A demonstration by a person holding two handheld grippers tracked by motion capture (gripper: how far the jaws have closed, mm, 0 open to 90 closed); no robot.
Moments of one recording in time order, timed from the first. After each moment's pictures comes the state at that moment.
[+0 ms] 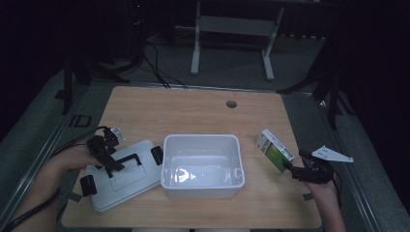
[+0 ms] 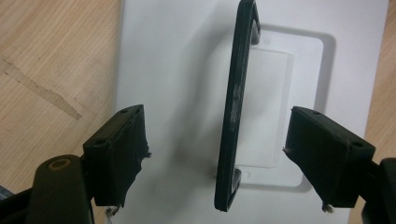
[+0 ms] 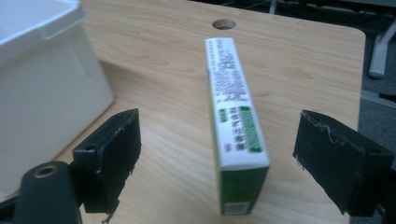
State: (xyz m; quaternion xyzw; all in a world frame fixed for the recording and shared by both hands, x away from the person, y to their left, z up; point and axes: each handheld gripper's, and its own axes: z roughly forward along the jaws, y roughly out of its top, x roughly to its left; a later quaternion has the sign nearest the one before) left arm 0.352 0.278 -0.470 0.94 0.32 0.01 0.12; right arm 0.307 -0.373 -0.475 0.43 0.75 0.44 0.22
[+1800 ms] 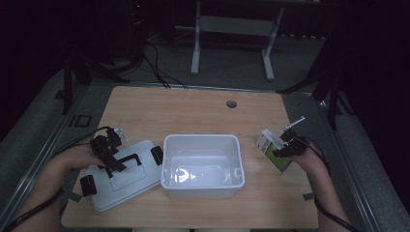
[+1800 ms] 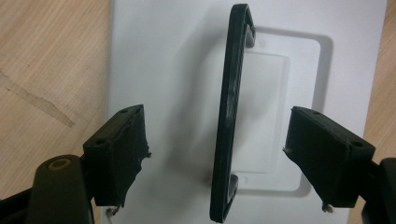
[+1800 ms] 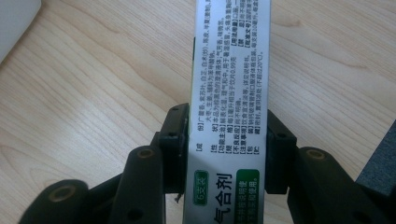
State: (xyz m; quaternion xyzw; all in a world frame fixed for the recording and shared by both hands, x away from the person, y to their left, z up) left arm 0.354 0.272 -0.473 0.94 0.32 0.01 0.11; right arm 0.405 -0.323 -0.472 0.43 0.88 0.17 0.09
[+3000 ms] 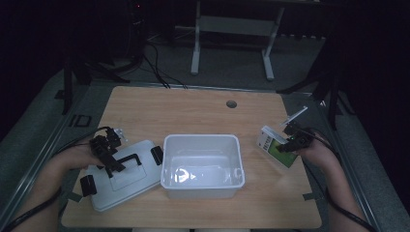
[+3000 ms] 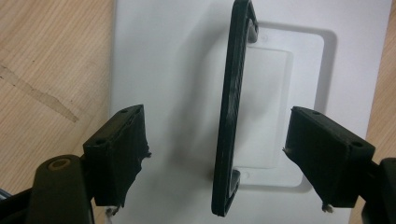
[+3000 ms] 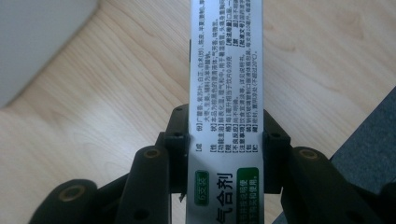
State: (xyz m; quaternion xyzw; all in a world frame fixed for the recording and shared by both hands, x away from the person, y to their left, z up) left arm 0.353 0.272 -0.471 0.94 0.32 0.01 0.11; right arm 0.400 -0.316 -0.420 0.37 0.91 0.15 0.09
